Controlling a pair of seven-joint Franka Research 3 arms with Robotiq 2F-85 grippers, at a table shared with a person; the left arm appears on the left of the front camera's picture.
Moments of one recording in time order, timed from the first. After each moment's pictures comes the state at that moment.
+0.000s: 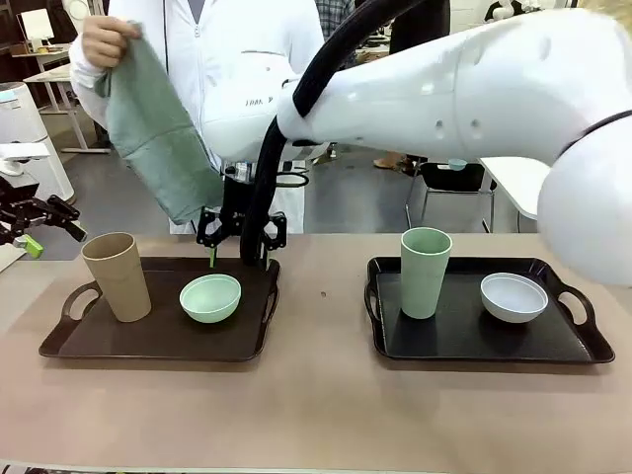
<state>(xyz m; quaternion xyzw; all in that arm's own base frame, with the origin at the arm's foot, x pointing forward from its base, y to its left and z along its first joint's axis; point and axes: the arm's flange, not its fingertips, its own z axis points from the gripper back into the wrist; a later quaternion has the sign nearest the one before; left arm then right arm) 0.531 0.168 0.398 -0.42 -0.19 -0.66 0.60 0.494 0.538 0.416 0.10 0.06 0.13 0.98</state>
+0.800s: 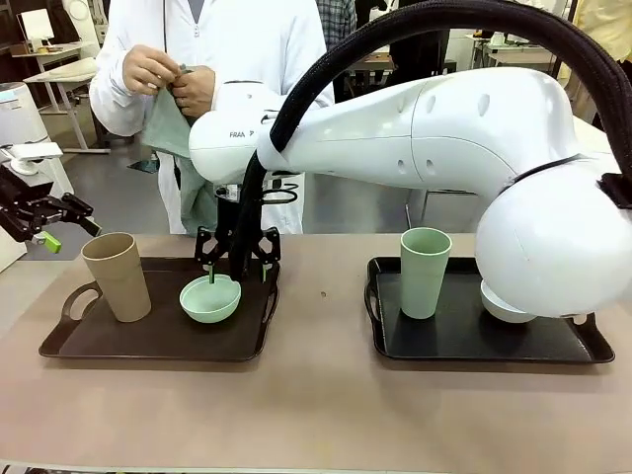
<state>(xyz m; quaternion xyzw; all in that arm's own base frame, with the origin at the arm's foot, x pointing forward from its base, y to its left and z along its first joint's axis) 0.556 0.163 0.388 -0.41 -0.21 -0.66 0.59 0.505 0.559 0.380 0.08 0.08 0.13 0.98</state>
